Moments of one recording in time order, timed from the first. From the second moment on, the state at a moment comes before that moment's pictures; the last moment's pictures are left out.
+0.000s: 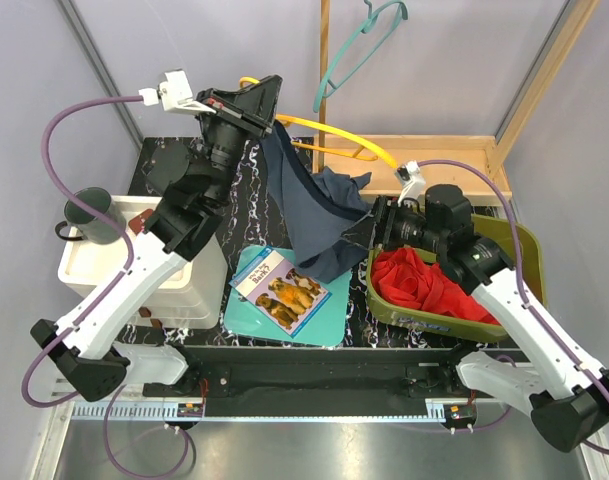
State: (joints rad) left arm -0.70 1.27 1.49 0.31 -0.30 -0.61; right arm 0.50 1.01 1.03 -0.35 -0.46 0.66
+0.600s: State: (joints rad) left arm -0.64 1.31 1.69 -0.09 0.02 -0.47; right arm 0.50 0.91 1.47 -0.62 -0.28 0.25
